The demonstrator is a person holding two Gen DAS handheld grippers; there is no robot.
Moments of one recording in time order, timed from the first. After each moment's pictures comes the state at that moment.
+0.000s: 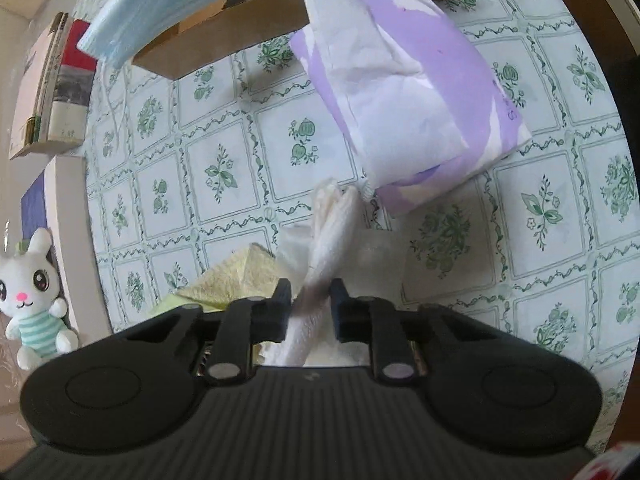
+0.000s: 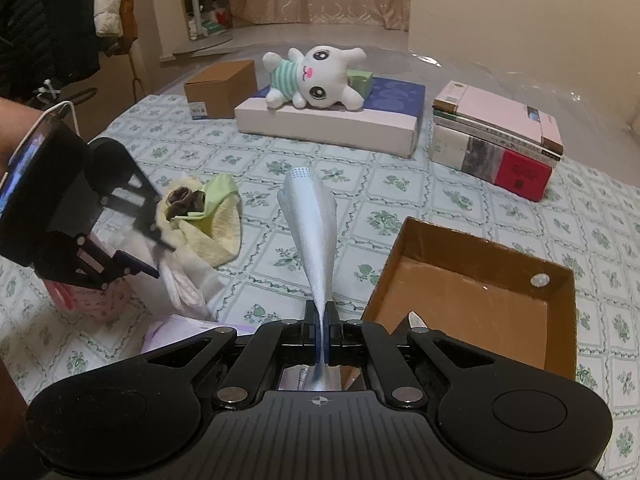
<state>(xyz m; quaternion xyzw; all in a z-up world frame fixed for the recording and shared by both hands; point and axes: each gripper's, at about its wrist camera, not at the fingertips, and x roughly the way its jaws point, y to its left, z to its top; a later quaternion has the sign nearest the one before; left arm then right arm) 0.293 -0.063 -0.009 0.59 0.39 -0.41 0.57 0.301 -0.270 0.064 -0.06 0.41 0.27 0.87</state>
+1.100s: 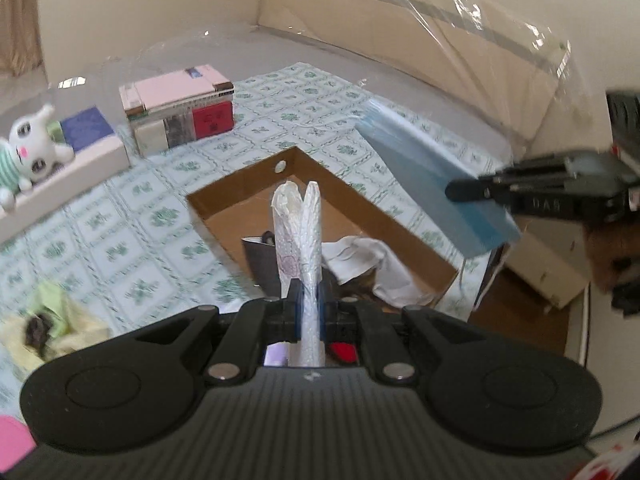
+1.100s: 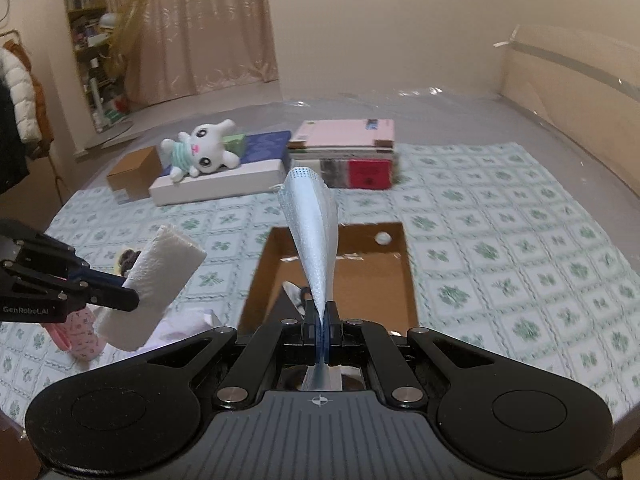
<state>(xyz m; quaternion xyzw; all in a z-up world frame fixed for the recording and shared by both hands) 0.218 -0.148 0.129 0.06 0.40 -0.34 0.85 0.184 -0.405 0.141 0.04 0.37 0.12 0.92</state>
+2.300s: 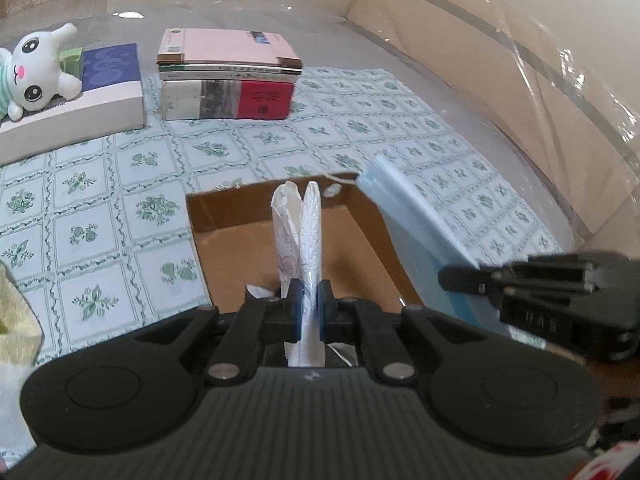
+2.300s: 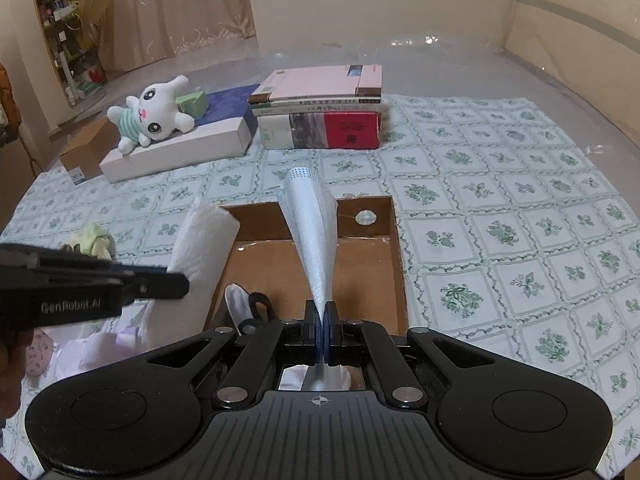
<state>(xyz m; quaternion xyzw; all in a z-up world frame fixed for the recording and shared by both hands) 0.345 -0.209 0.055 -0.06 0.44 -0.23 0.87 0.309 -0.414 0.066 0.04 0.44 0.12 0.89</state>
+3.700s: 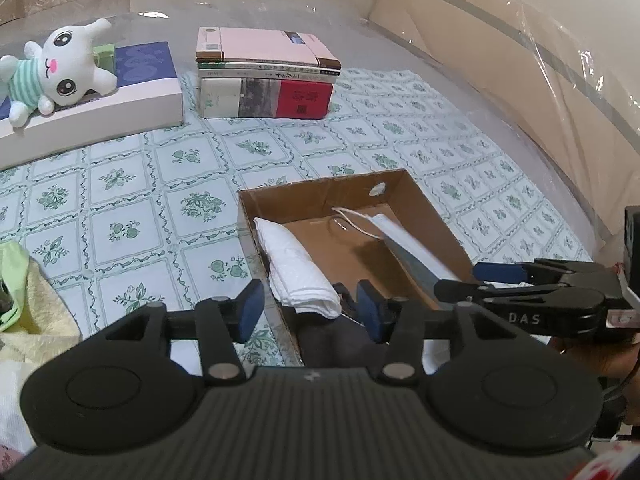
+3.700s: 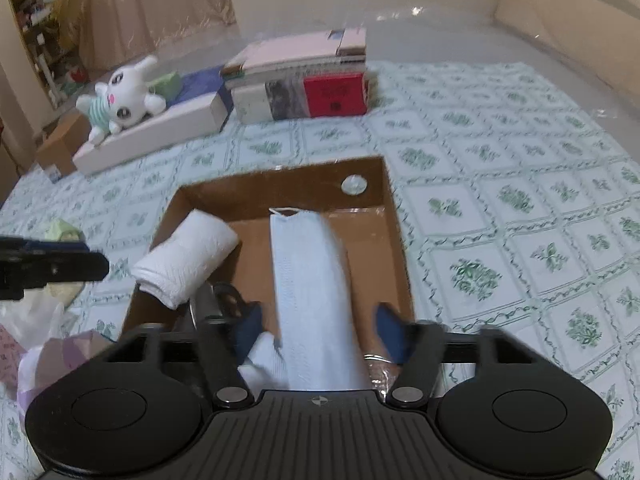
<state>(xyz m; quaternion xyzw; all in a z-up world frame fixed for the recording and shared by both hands) 0.344 -0.176 0.049 -0.05 0.43 -0.20 0.88 0.324 -0.424 0.021 0.07 0.44 0.10 0.89</state>
